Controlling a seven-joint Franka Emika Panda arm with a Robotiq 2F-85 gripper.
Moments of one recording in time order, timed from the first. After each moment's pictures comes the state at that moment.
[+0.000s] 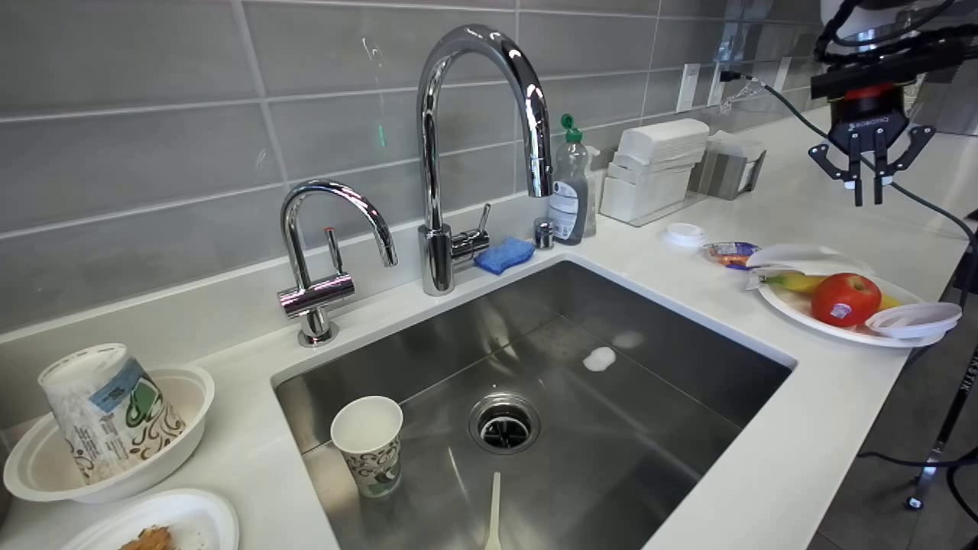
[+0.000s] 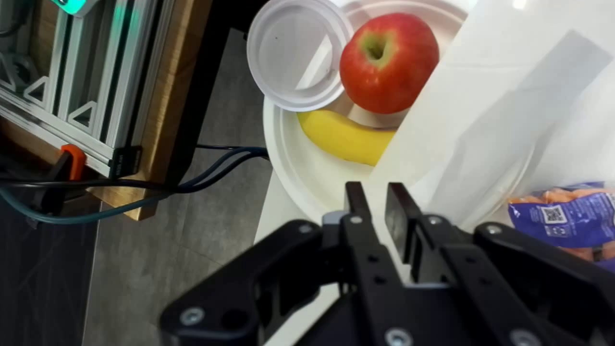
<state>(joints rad) -0.10 0.00 -0.12 -2.39 -0.06 2.00 1.02</state>
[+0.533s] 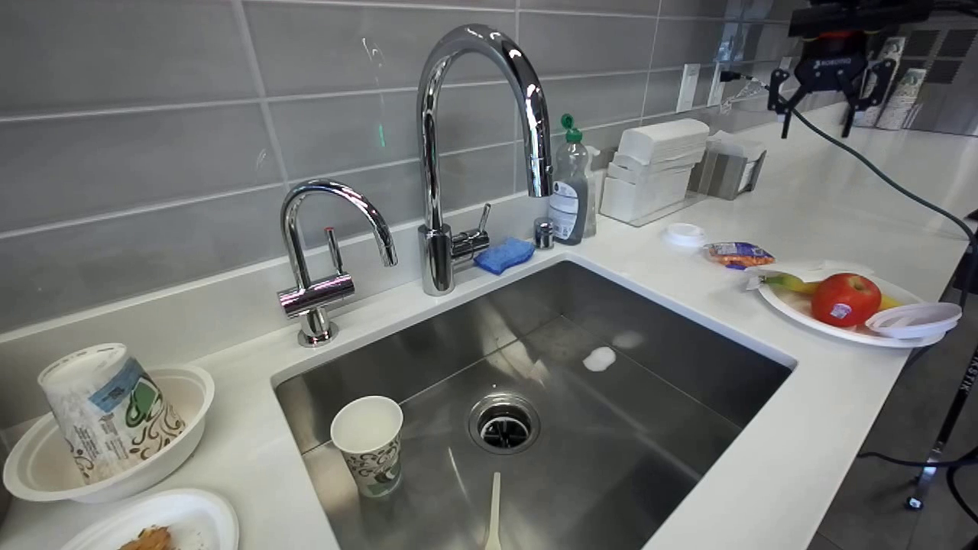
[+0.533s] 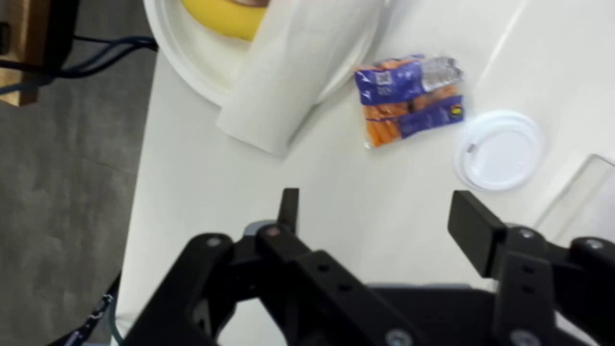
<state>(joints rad) -0.09 -0.07 -0.09 -2.28 -0.15 2.16 1.03</state>
